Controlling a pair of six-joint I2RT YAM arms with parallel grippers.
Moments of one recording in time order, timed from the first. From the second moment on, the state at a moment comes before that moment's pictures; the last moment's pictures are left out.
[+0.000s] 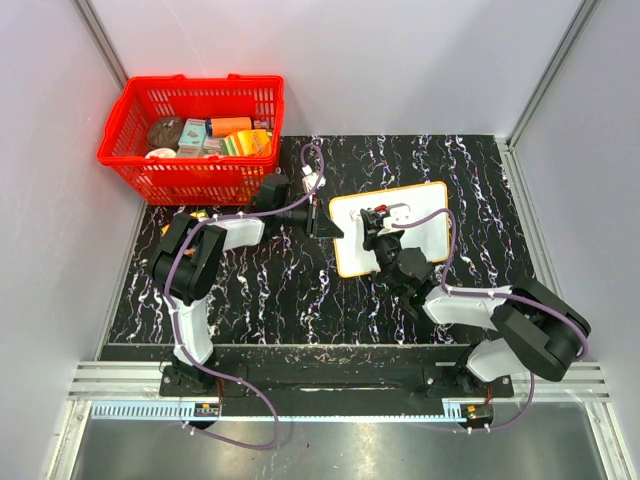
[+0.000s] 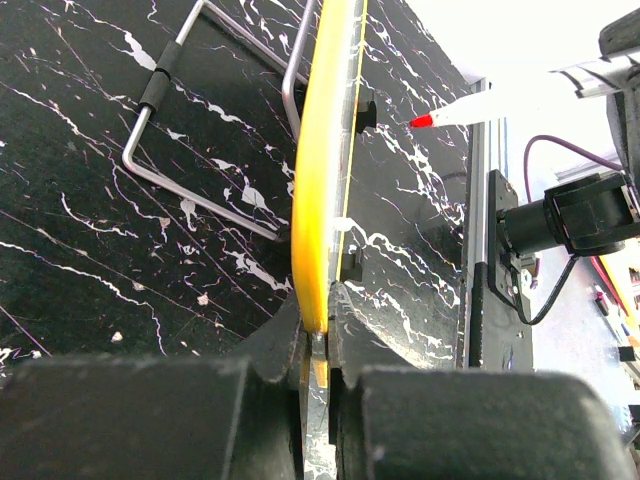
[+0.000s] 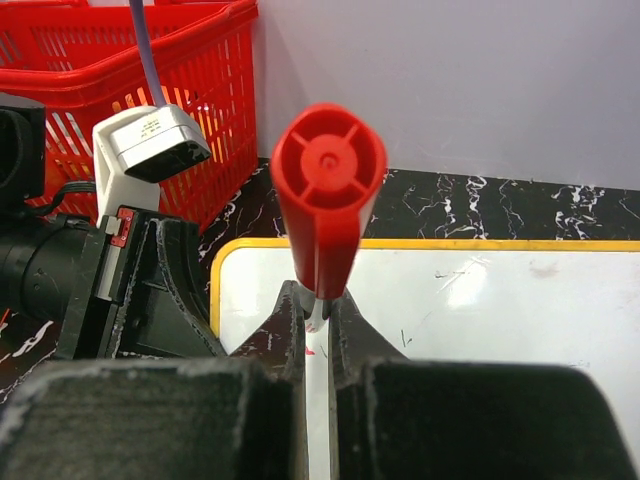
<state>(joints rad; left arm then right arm) -0.42 1.94 1.09 0.38 1.01 -0.33 0.82 1.41 0.47 1.16 0.53 -0.02</state>
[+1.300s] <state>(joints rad) -0.42 1.95 1.10 0.37 1.02 -0.34 0.78 1.50 0.49 1.19 0.54 0.07</state>
